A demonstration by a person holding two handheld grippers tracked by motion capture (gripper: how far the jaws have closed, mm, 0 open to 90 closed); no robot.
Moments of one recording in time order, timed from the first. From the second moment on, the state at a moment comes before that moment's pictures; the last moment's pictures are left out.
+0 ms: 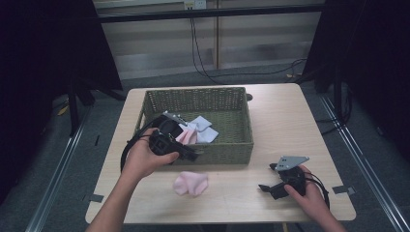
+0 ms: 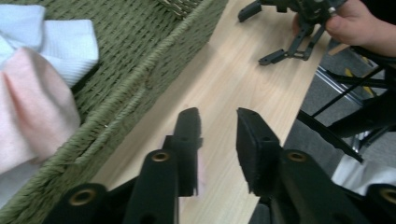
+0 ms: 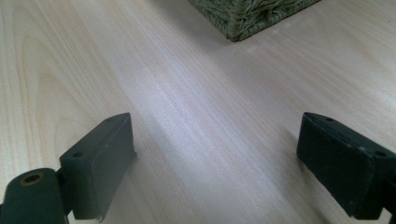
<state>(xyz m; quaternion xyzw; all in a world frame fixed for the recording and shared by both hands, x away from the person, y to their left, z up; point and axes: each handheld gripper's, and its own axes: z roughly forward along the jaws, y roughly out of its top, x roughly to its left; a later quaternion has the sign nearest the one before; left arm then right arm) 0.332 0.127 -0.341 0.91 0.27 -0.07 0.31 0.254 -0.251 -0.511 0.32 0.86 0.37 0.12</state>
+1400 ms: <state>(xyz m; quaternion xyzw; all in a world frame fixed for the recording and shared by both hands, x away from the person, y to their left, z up) 0.432 0.136 -0.370 0.88 0.37 -0.01 0.28 0.254 -0.251 -0.511 0.32 0.86 0.37 0.12</state>
